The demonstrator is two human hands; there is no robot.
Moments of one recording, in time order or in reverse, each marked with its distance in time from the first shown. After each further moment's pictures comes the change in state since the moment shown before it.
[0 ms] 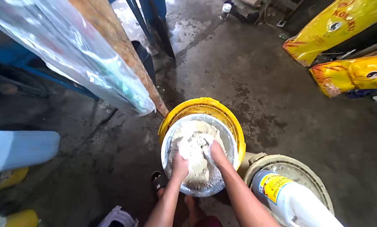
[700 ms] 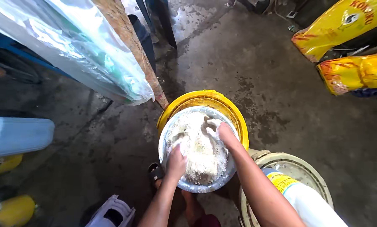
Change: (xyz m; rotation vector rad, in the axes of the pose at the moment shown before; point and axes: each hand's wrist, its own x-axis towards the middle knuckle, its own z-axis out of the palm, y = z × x) left_hand -0.004 0.004 -0.016 0.359 -0.108 0.004; right_hand 0.046 0.006 -0.039 -0.187 -0.055 -0.098
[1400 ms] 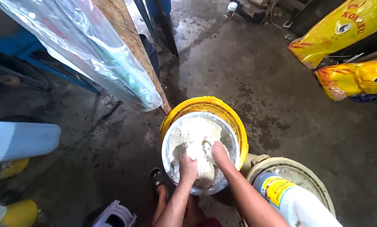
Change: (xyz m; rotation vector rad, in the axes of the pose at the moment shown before) left_hand -0.009 0.020 0.036 -0.371 0.134 -0.073; right_hand -0.037 -0.008 0.057 0.022 -0.057 0.260
